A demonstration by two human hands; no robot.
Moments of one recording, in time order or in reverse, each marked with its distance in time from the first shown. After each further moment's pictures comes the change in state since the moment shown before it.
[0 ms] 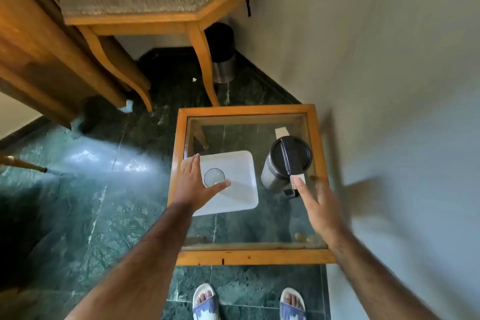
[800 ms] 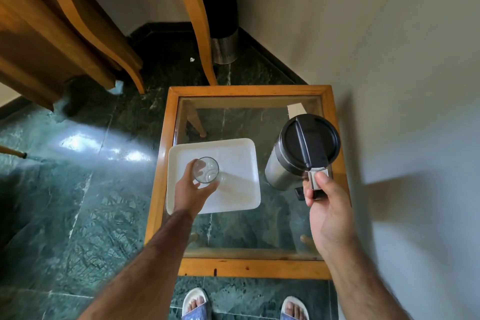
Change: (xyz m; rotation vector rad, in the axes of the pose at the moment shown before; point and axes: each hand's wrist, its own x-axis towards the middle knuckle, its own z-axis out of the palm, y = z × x) left_hand 0.031 -0.045 0.112 -0.600 0.118 -0.174; right_hand 0.034 0.035 0.063 0.992 -0.057 -0.062
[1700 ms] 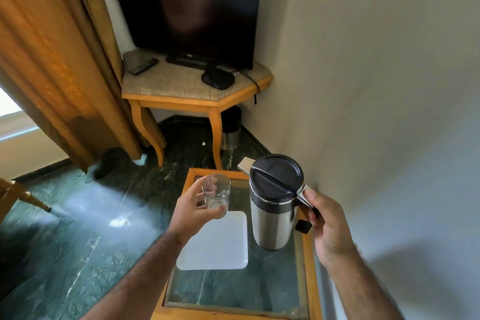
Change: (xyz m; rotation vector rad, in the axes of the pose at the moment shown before) left_hand -0.114 0.250 -0.146 -0.213 -0.093 0.316; right_hand -0.072 -0.266 0.076 -0.062 -0.122 -0.173
